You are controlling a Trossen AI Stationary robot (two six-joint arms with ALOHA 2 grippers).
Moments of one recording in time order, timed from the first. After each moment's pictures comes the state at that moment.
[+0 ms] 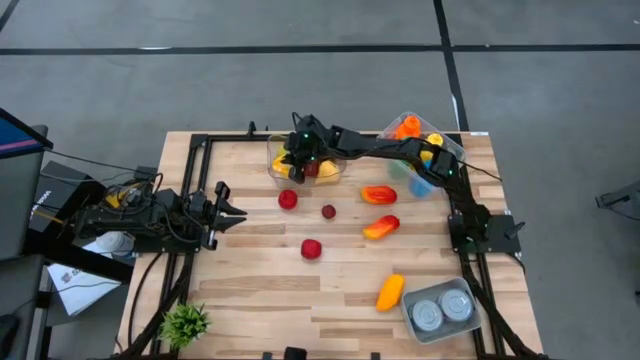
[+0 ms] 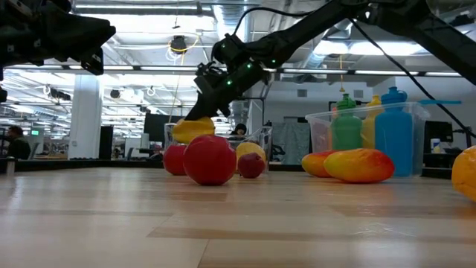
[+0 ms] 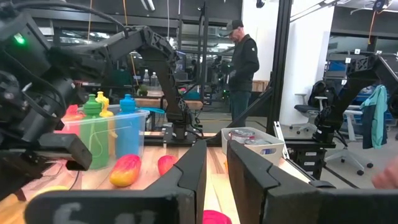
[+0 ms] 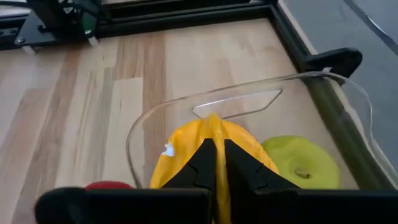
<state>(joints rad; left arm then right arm) 0.01 0.00 0.01 0.18 0.08 -0.06 -0.38 2.26 1.84 -0.21 -0.23 -0.12</state>
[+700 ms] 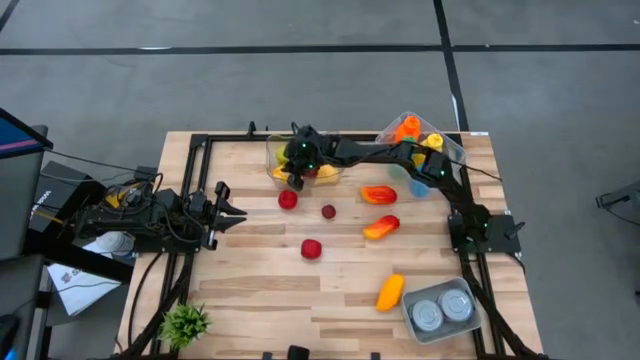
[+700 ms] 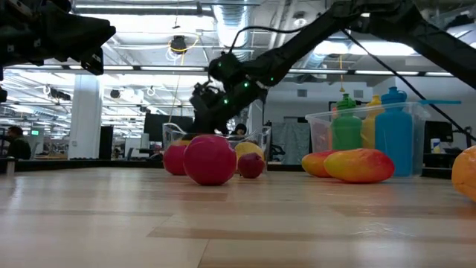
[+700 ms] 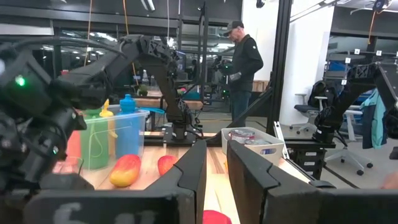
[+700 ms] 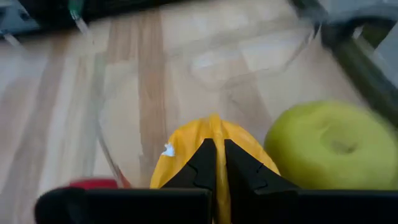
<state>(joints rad) 0.01 0.00 0.01 0.18 0.08 -0.06 -0.37 2.33 1.79 -0.11 -0.23 -0.04</state>
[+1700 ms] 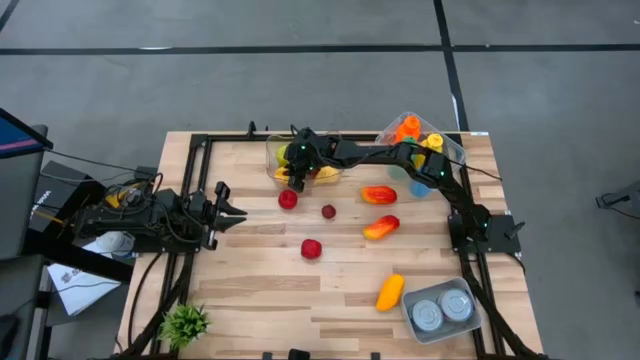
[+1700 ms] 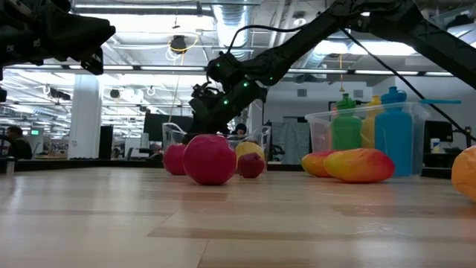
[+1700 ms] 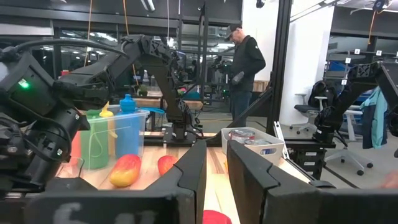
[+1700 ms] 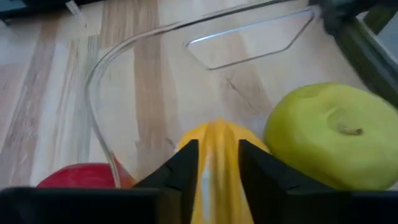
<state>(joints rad) 0.01 0.00 0.01 0.18 0.08 -0.06 -0.36 2.34 1.79 -0.15 -0.21 -0.06</state>
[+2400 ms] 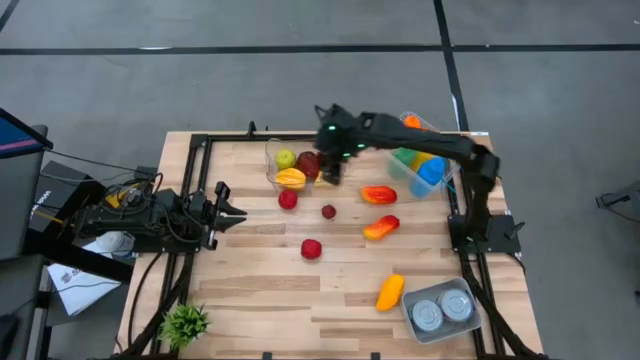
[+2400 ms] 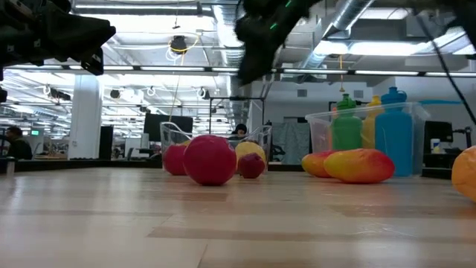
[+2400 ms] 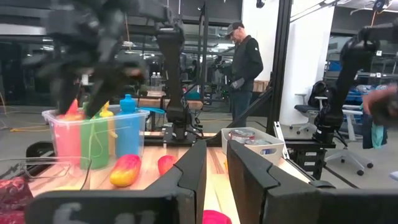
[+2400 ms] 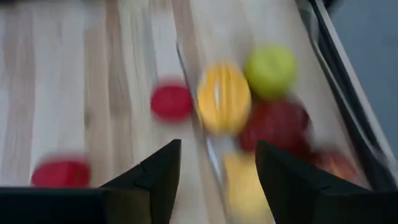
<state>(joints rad) 0.01 0.00 0.01 0.18 0.08 -0.06 -0.34 1.89 1.79 -0.82 -0.14 -0.11</state>
